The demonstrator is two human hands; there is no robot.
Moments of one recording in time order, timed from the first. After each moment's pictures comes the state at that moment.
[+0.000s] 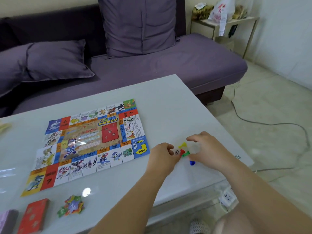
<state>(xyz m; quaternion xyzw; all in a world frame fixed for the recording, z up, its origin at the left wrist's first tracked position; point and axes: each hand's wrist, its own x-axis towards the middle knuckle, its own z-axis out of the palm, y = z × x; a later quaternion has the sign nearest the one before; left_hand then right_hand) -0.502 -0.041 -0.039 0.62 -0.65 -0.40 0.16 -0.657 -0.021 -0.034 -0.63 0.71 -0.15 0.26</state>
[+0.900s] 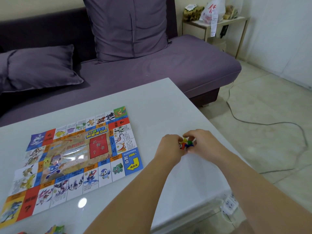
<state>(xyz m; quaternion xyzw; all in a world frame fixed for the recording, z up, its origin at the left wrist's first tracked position) -0.553 -0.102 -0.033 0.56 -0.77 -0.32 0.07 -0.679 -0.074 -0.041 -0.64 0.71 -0.18 0.24</state>
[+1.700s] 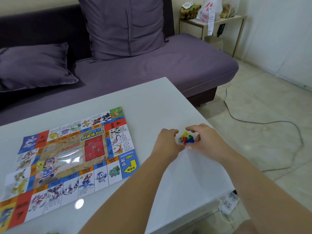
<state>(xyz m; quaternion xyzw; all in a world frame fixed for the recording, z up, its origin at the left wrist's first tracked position) -0.553 -0.114 -0.031 0.56 -0.75 -0.35 0.11 -0.694 -0.078 -0.048 -0.61 0.72 -0.24 0.22</state>
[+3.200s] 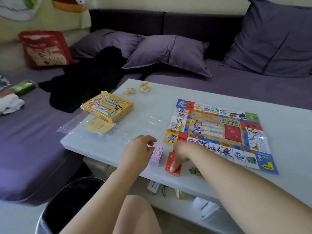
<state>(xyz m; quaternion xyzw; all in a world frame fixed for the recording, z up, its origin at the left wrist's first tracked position) -0.108 0.074 0.003 0.78 -0.54 -0.15 0.26 -0.231 -0.024 0.016 -0.82 0.45 0.29 0.20</state>
